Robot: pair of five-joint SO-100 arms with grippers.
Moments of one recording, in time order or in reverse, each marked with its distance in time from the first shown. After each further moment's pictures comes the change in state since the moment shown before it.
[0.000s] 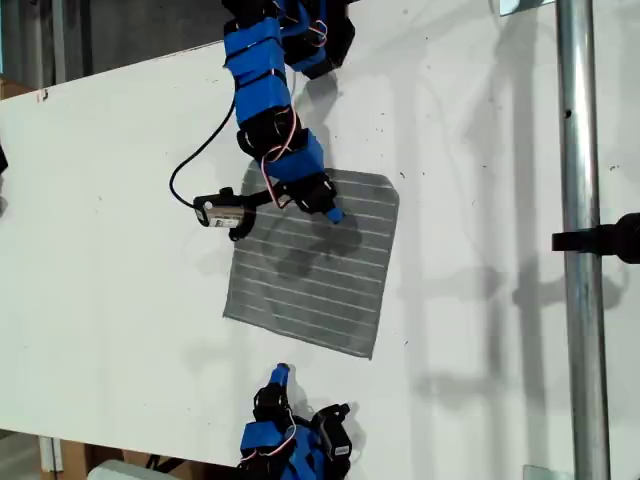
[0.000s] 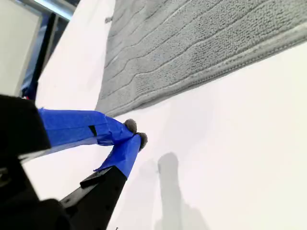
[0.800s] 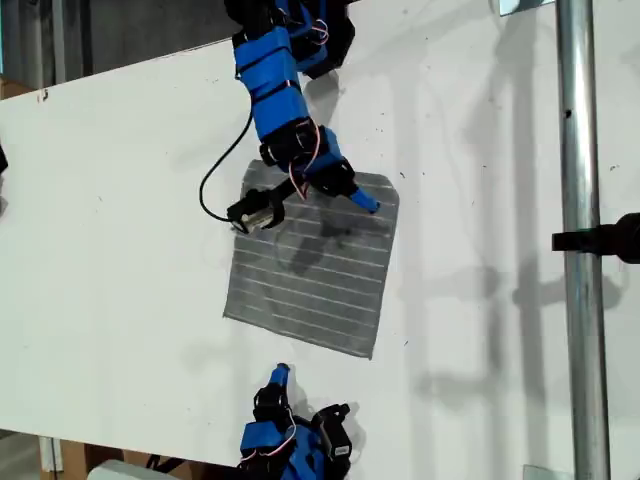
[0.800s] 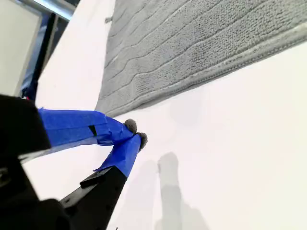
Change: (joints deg) arm 0 0.0 0.0 0.0 0.0 0.0; arm 1 -4.4 -10.1 -2.5 23.0 2.0
